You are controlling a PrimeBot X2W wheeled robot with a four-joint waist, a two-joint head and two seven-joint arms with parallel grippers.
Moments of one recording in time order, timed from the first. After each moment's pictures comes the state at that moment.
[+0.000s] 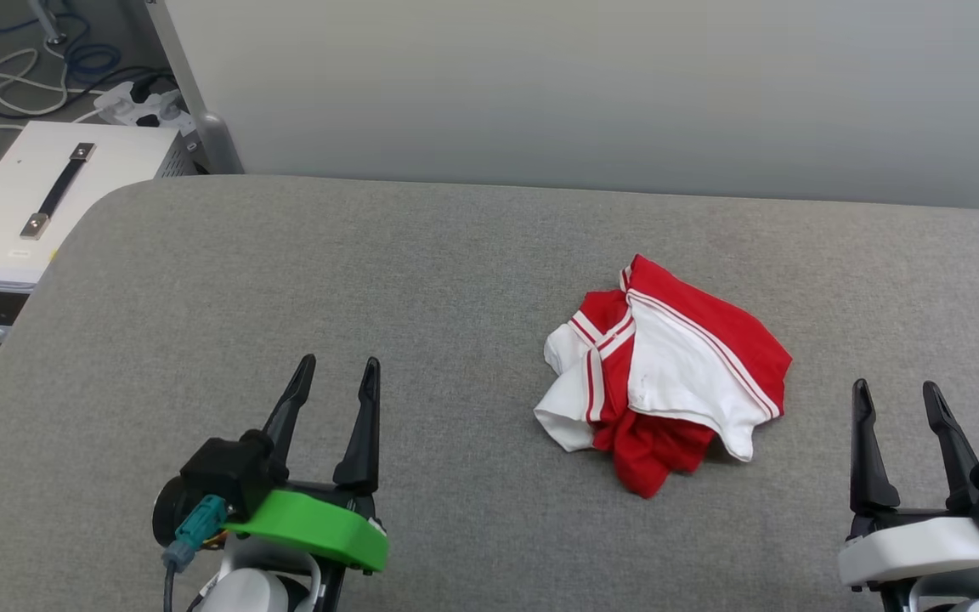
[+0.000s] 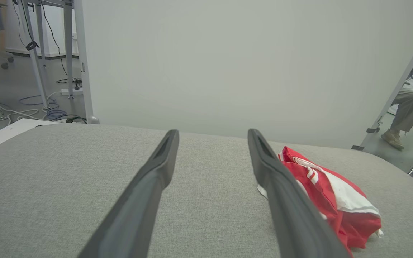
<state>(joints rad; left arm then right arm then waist) -0.06 0.12 -0.19 0.09 -0.32 -0.07 -0.26 0.04 -0.05 -0.13 0.02 0.10 0.13 -0.26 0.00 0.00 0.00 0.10</state>
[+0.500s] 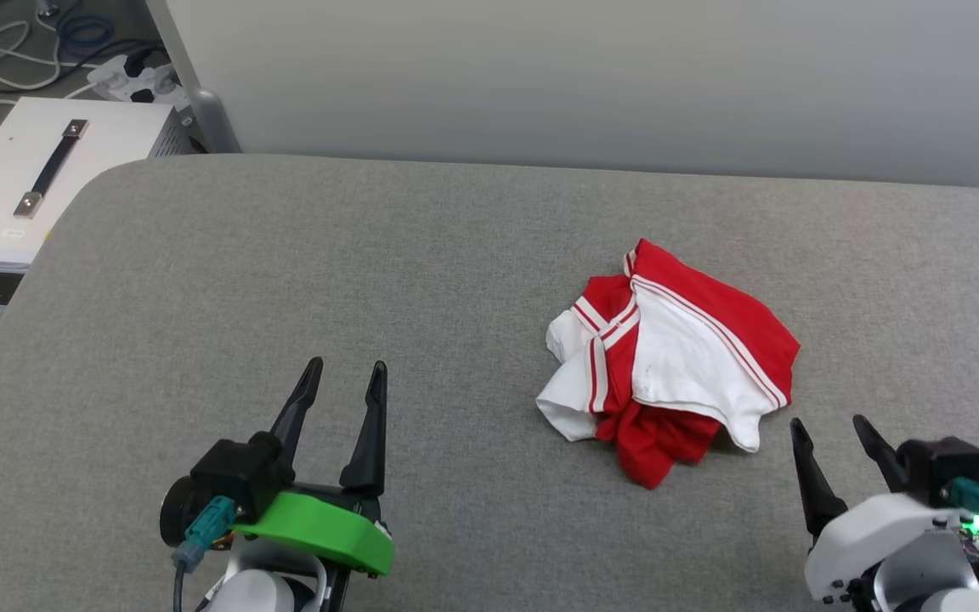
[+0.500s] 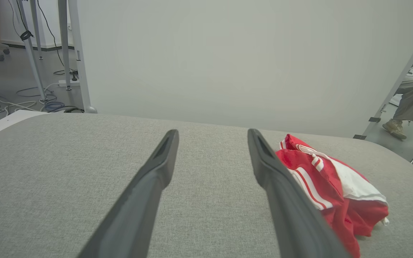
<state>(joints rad) -0.05 0.07 -0.15 0.11 -0.26 -0.12 -0.26 0.04 -0.07 -0.05 0.04 0.10 0.13 0.02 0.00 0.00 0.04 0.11</state>
